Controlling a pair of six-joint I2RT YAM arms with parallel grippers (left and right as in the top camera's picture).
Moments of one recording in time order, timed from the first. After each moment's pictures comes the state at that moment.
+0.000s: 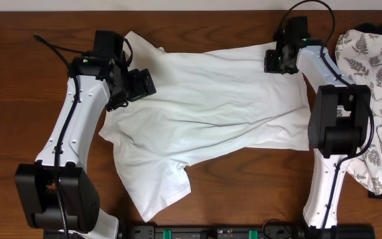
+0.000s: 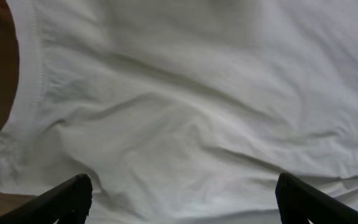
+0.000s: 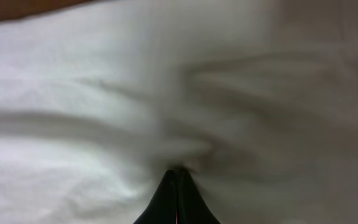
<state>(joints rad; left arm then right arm) -0.09 1.70 1.43 -1.00 0.18 -0.43 0.03 2.36 1.81 -0.62 -0.13 0.10</state>
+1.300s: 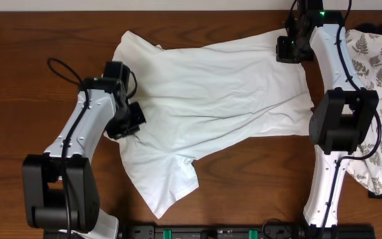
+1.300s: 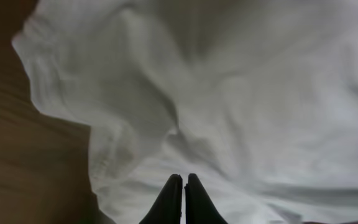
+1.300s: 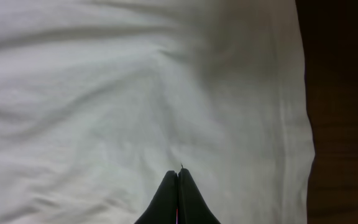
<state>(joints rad) -0.09 1.70 1.17 -1.05 0.10 -0.51 0.00 2.40 2.21 -1.15 -0.11 0.08</state>
